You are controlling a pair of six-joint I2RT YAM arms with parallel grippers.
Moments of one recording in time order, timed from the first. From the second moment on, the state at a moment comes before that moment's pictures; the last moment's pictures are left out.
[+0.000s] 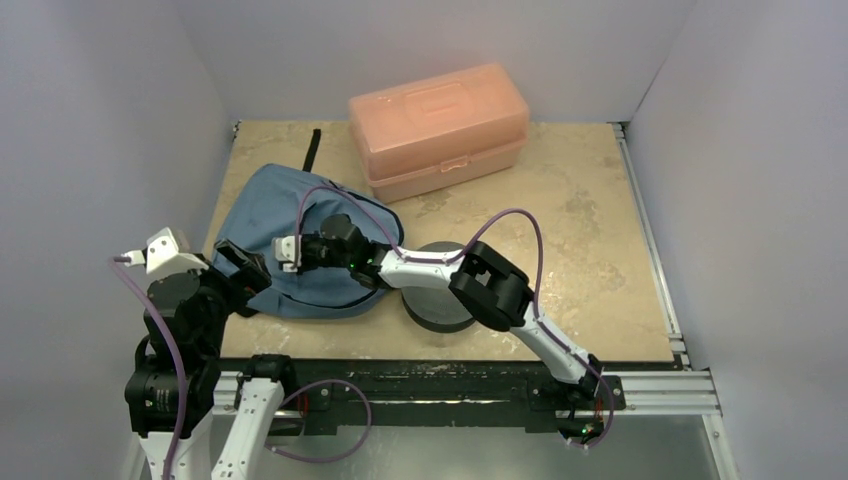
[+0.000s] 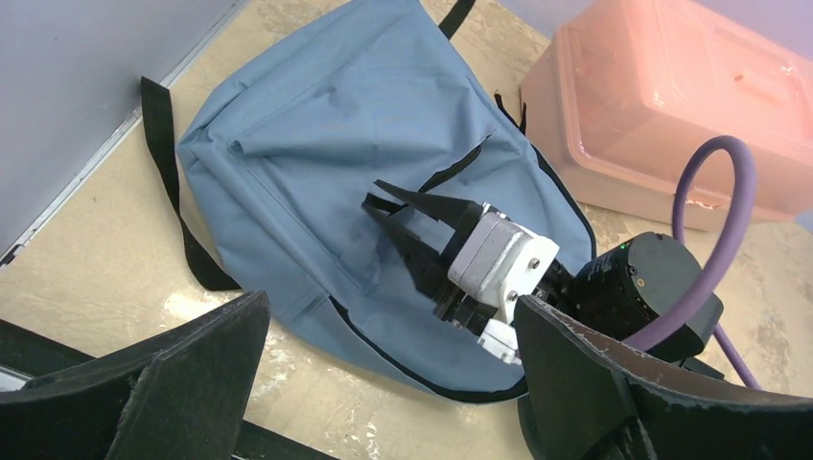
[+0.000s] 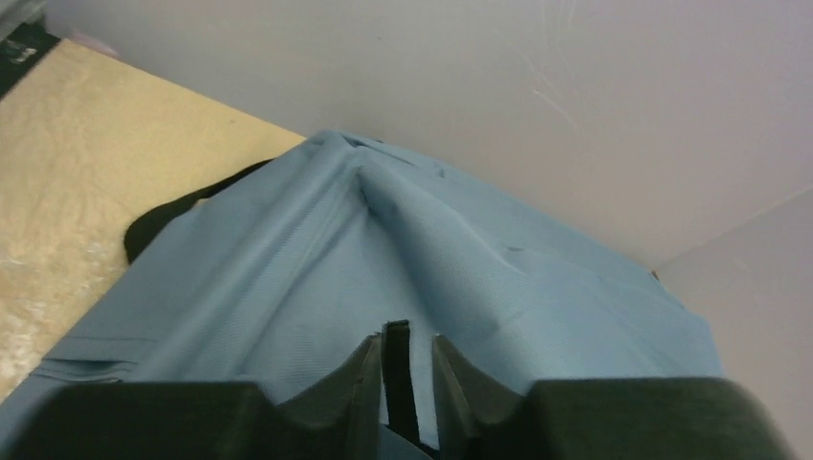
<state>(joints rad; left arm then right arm) -0.01 0.44 1.14 -1.09 -0.23 -0.52 1.10 2.38 1.79 0.46 -0.35 -0.62</state>
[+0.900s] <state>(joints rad) -0.01 0.56 0.76 -0.87 -0.16 -0.69 0.89 2.33 1.90 0.26 -0.49 0.45</state>
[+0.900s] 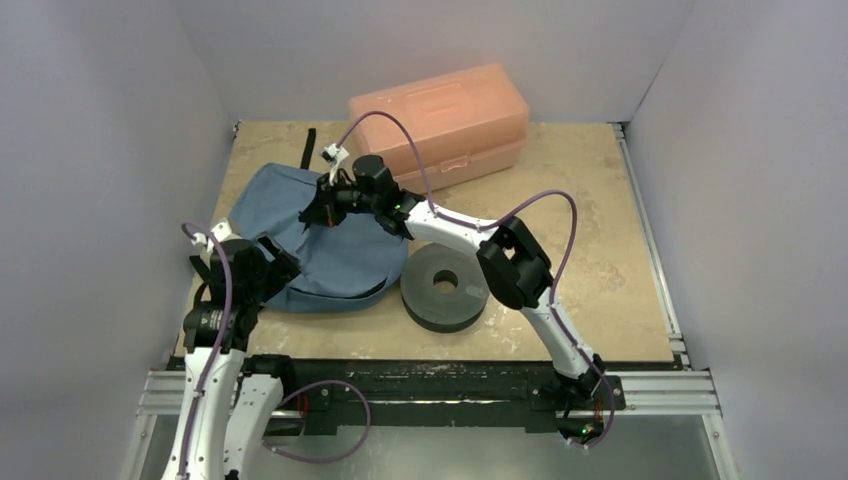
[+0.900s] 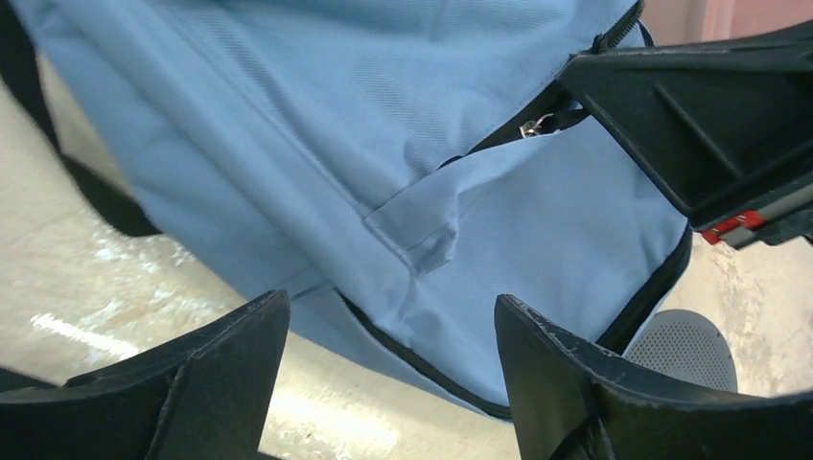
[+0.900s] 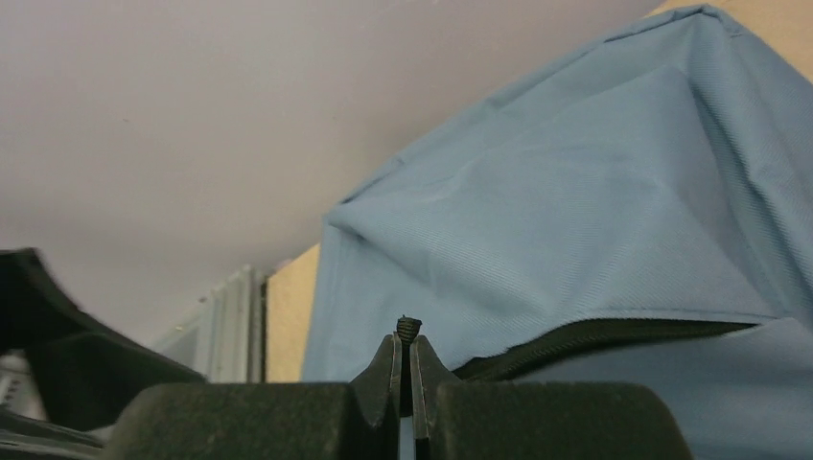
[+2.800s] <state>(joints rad) -0.01 0.96 0.91 -0.83 -0.17 -0.37 0.81 2.58 2.39 0.00 -0.18 0.45</state>
